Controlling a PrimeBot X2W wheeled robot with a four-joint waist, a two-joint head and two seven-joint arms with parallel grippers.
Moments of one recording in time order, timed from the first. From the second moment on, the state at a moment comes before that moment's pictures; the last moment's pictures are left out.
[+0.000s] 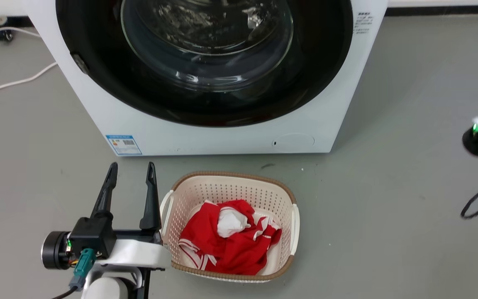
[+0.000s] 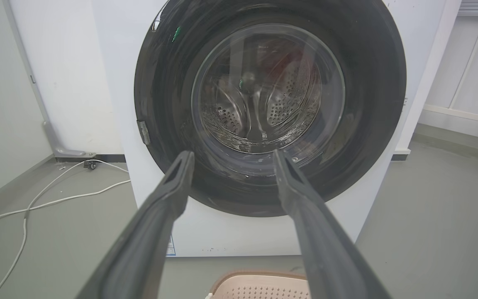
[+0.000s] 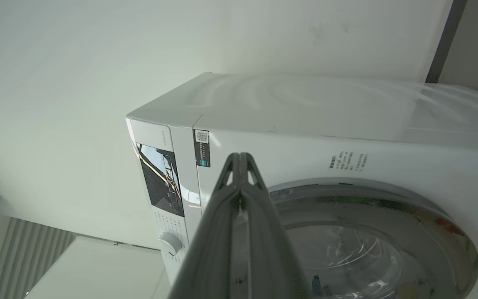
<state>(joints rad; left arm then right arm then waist) -0.08 0.05 -0.05 0.03 -0.09 0.01 -0.26 -0.71 -0.30 -0.04 0.60 1.83 0.13 -0.01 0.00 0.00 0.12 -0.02</state>
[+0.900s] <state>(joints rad) -0.25 0.05 -0.09 -0.04 -0.08 0.00 -0.26 -1.49 -0.34 0.35 1.16 1.66 0.13 0.39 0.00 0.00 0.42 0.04</state>
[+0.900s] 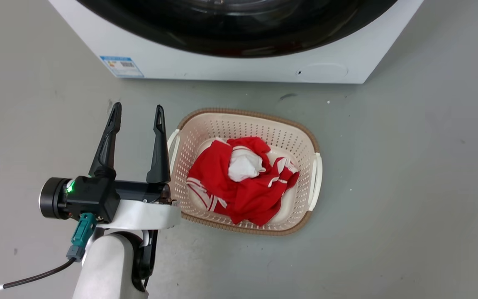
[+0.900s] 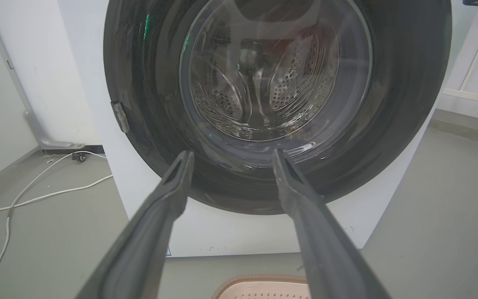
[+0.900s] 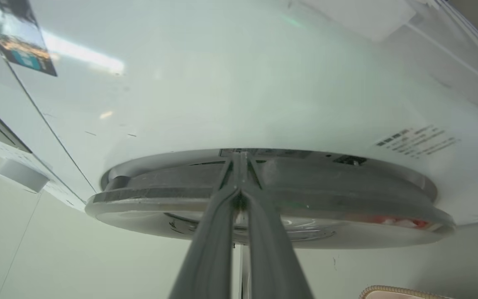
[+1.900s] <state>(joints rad) -0.28 0.05 -0.13 -0.01 -0.10 0.04 -0.26 -1.51 -0.34 0.39 1.18 1.66 0.13 0.69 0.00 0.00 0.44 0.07</state>
